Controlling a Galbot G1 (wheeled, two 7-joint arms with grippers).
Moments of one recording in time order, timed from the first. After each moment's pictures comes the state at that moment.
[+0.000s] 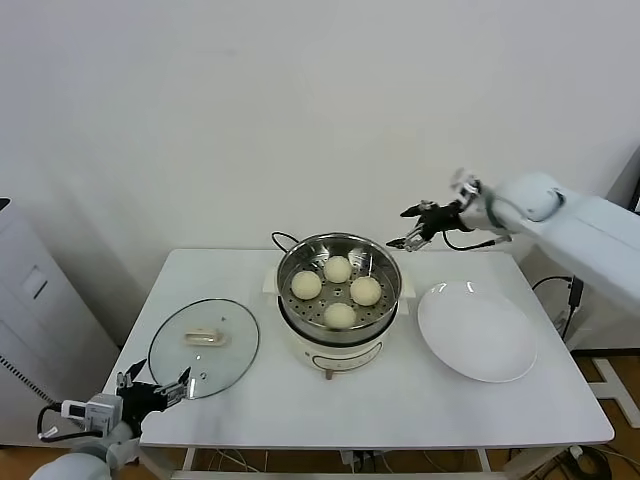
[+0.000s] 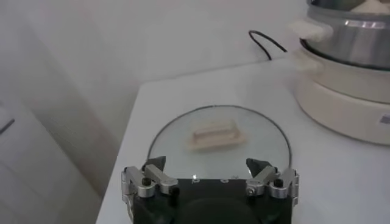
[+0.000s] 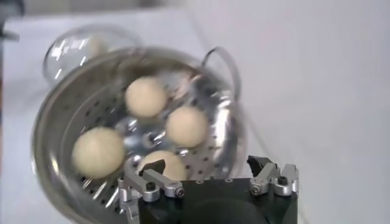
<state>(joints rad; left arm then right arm) 1.56 -1.05 -0.62 -2.13 -0.40 0.54 -0.10 0.26 0.62 -0.83 1.33 0.91 -0.29 -0.56</state>
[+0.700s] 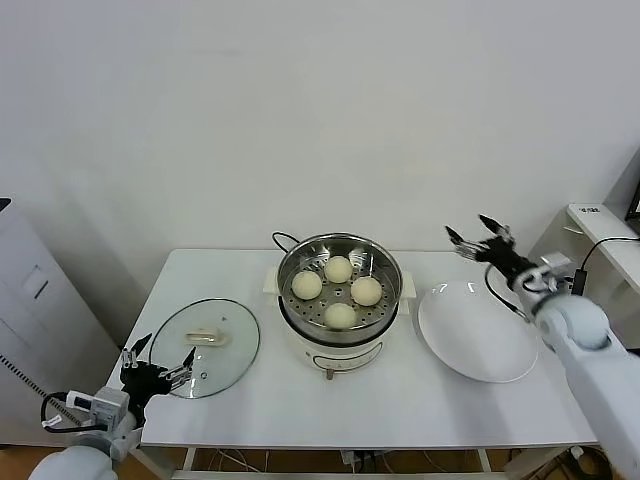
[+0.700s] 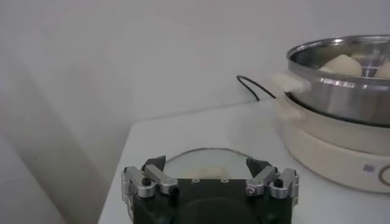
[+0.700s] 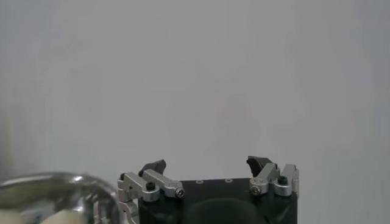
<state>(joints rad) 1.54 -1.01 -0.59 -2.12 -0.18 0.39 -0.04 -0.90 0.83 0.47 1.47 0.71 0.00 -0.26</state>
